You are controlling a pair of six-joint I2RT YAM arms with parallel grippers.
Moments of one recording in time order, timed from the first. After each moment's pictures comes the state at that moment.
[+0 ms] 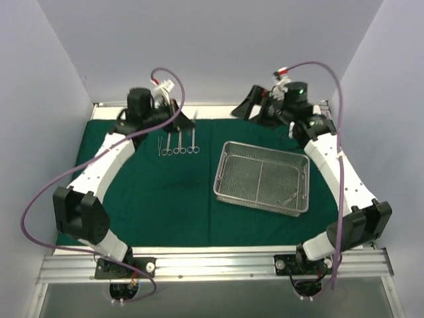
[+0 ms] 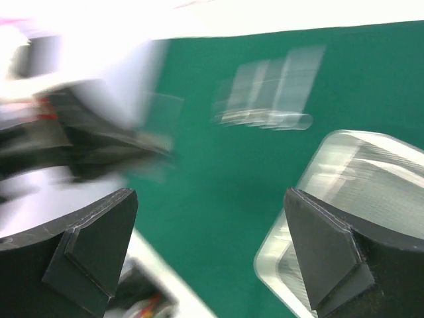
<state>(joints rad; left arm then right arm) -0.32 1.58 1.41 -0.20 0.73 -0.61 0.35 1.47 1.52 -0.42 -0.43 0.63</state>
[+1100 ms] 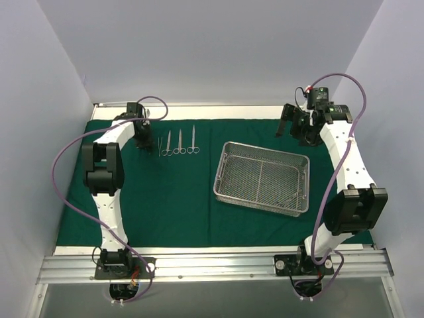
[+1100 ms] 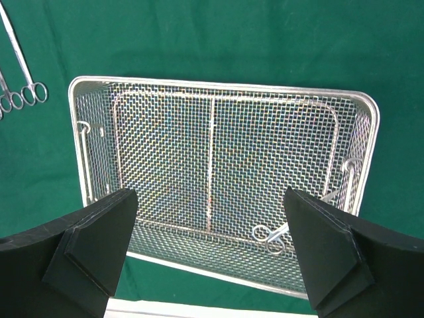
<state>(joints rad) -0.05 2.20 1.72 -0.63 0.08 -0.21 0.02 1.60 1.62 -1.00 -0.11 0.34</state>
